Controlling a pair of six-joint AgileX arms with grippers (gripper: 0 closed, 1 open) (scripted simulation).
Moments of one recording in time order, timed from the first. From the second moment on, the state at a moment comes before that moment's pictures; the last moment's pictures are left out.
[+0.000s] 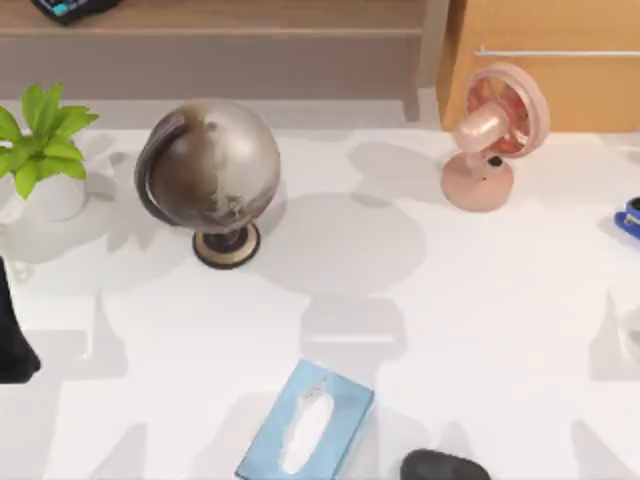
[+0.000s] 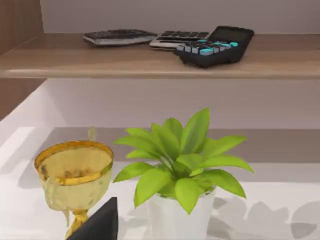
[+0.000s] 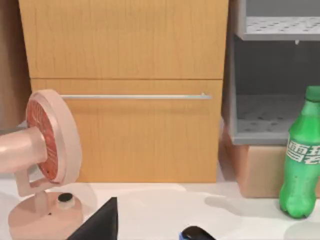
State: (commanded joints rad) left arm 0.00 0.00 0.00 0.00 0.00 0.00; right arm 0.00 0.00 0.00 0.00 0.00 0.00
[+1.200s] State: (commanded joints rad) left arm 0.00 0.00 0.00 0.00 0.00 0.00; right arm -0.09 1.34 1.01 -0.77 0.02 -0.46
